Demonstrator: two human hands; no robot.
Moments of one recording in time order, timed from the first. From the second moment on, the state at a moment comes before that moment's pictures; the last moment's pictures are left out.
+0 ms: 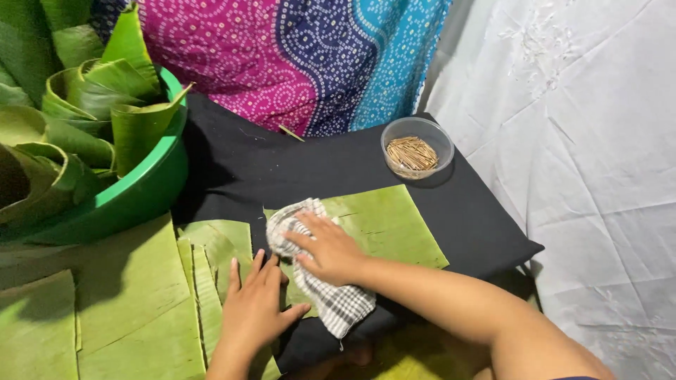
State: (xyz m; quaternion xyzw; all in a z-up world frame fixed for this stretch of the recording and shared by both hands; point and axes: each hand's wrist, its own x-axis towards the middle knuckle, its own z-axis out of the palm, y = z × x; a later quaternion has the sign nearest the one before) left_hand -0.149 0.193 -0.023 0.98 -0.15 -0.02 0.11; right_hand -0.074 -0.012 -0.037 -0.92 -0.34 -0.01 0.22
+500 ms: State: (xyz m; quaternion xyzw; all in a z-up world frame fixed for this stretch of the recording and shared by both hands) left_hand -0.153 0.187 0.001 0.99 -0.11 -0.08 0.09; right_hand -0.080 -0.184 -0.038 -0.98 -0.11 -0.09 0.14
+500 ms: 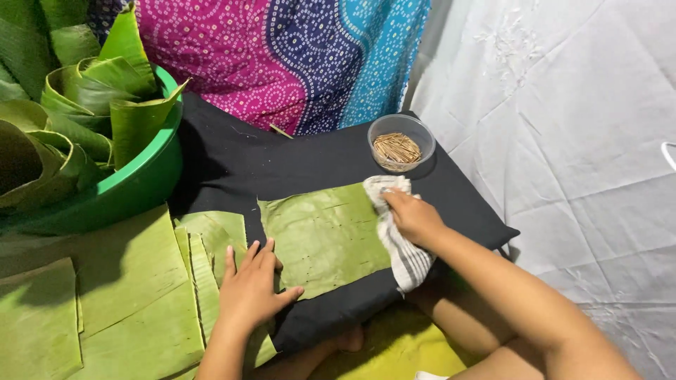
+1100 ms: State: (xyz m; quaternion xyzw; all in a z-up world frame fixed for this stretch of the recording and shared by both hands) left_hand -0.164 0.184 0.043 0.97 -0.12 -0.15 0.15; right_hand -0.118 -0.148 -0.029 -0.97 -0.22 -0.12 0.03
